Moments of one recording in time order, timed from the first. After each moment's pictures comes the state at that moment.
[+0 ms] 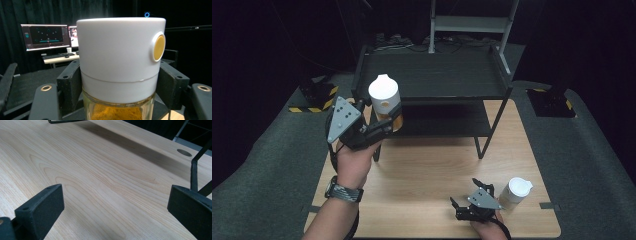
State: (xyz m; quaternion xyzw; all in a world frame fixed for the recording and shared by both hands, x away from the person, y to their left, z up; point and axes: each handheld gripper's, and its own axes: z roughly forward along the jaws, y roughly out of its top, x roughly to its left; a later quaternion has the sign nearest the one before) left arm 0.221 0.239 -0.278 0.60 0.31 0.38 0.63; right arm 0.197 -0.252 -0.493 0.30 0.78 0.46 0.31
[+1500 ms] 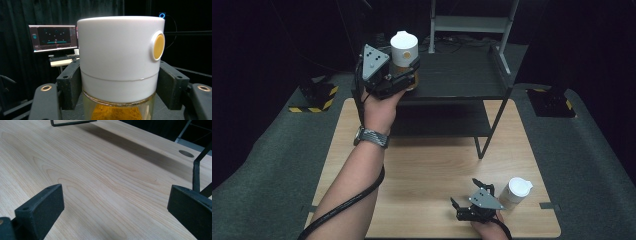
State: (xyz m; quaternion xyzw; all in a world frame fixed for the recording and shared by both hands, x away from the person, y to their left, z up) left arm 0.316 0.190 -0.237 0.59 0.34 0.39 0.62; right arm 0.198 -0.257 -0.494 0.30 0.77 0.47 0.31
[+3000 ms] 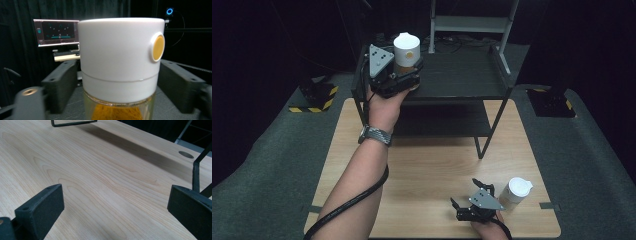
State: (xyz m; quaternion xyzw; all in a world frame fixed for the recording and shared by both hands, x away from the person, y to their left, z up) left arm 0.318 0.176 -0.239 0.58 0.36 0.40 0.60; right arm 0.197 -0.257 -0.495 0.29 0.77 0.47 0.31
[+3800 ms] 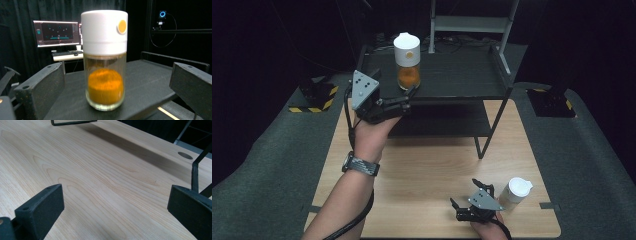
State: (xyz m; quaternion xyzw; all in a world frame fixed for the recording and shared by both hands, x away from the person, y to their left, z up) left arm 0.254 0.204 -0.266 0.58 0.35 0.39 0.62; right arm 0.195 -0.255 -0.495 0.29 0.77 0.47 0.31
